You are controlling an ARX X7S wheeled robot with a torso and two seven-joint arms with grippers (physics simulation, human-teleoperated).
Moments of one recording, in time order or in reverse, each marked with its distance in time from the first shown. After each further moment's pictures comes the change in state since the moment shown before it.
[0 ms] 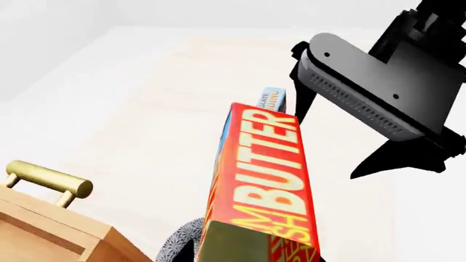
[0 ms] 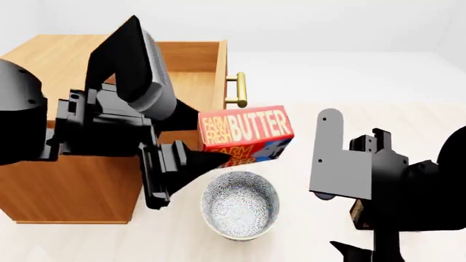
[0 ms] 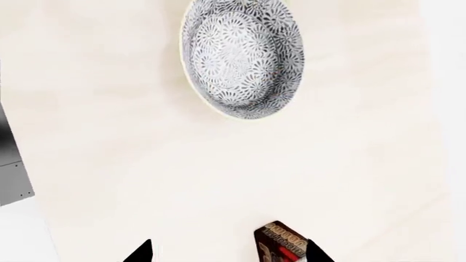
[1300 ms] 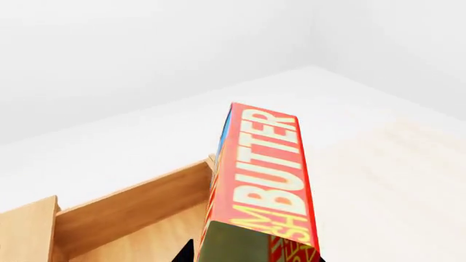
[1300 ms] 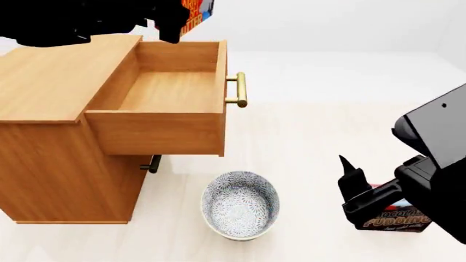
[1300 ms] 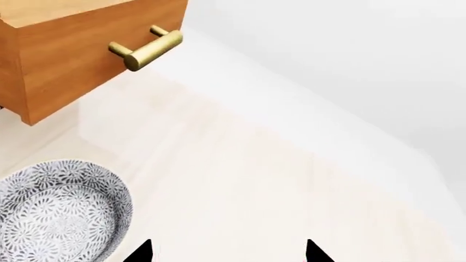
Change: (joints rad) left arm -0.170 0.331 0.056 -0.792 0.146 0.091 -0.366; right arm -0.267 0.433 0.066 -0.138 0.290 -0.655 0.967
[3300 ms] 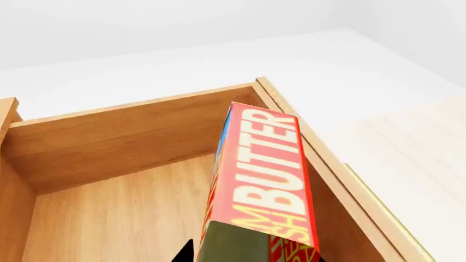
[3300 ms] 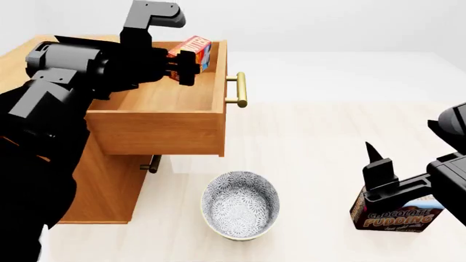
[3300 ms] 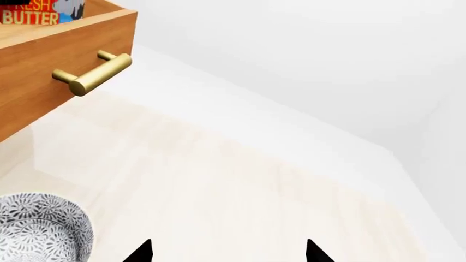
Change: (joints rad) left arm 0.148 0.378 0.135 -0.804 0.288 0.328 0.350; right arm -0.040 0.111 0.064 -0.050 -0.029 -0.062 0.064
